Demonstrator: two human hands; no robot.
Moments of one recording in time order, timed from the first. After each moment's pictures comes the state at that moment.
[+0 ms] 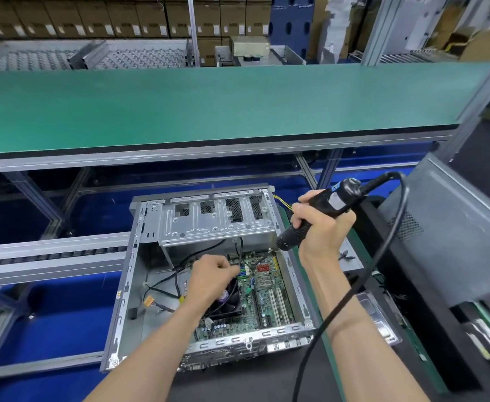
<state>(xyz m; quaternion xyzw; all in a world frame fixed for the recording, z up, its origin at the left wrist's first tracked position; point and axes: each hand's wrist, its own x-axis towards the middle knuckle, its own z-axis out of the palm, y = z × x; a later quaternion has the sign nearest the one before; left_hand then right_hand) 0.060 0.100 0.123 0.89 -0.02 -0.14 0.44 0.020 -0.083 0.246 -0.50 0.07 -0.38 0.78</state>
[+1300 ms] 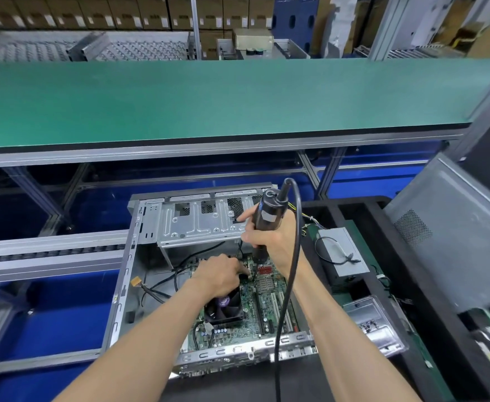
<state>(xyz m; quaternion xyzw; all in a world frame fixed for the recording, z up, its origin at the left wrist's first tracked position) 0.091 0.081 0.128 0.94 -0.25 -0.23 0.07 0.050 -0.059 0.208 -0.67 -0.06 -0.11 0.73</state>
